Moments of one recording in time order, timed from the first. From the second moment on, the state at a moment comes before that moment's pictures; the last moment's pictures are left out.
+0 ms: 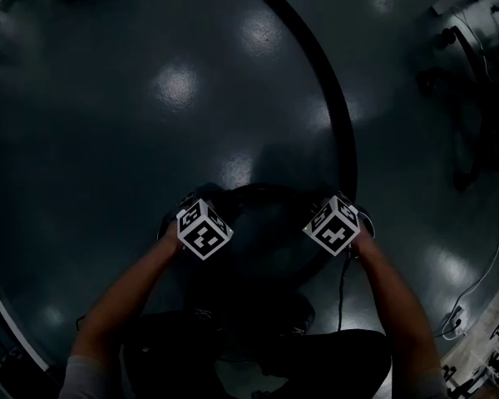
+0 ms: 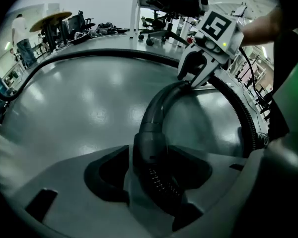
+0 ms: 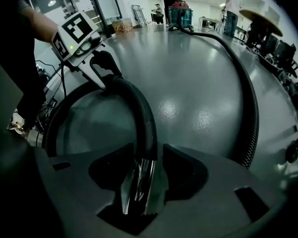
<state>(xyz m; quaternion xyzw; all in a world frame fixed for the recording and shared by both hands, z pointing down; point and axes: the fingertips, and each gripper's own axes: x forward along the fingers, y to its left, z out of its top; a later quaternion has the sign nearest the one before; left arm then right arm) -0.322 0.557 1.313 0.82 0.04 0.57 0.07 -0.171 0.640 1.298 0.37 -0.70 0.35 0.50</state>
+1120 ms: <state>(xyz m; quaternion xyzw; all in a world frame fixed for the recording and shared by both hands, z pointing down) -0.266 0.500 1.020 0.89 0.01 0.45 -0.03 -0.140 0.568 1.098 0.52 -0.73 0.25 0.38</state>
